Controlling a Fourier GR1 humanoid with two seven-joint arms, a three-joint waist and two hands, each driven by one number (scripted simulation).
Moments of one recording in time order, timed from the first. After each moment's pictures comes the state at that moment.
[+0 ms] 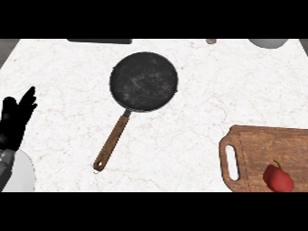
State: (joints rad) left arm -0.19 0.61 -0.22 -1.26 0.26 0.31 0.18; right arm 0.44 -0.63 0.17 -2.29 0.81 0.08 1.01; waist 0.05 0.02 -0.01
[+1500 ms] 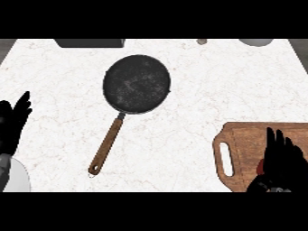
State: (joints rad) left arm -0.14 0.56 -0.13 -1.27 0.19 0.27 0.20; right arm 0.06 -0.29 0.30 -1.85 1.04 0.35 1.05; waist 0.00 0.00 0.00
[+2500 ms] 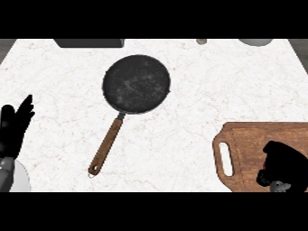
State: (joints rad) left arm -0.12 0.48 -0.04 -1.28 0.09 0.21 0.21; right arm 0.07 -0.24 0.19 -1.71 1.18 0.37 0.94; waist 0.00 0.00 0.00
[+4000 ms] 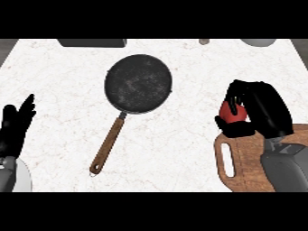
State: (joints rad) left arm -0.11 0.42 0.02 -1.30 0.01 0.15 0.22; right arm -0.31 -0.25 0.15 -1.65 0.94 0.12 0.15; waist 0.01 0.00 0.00
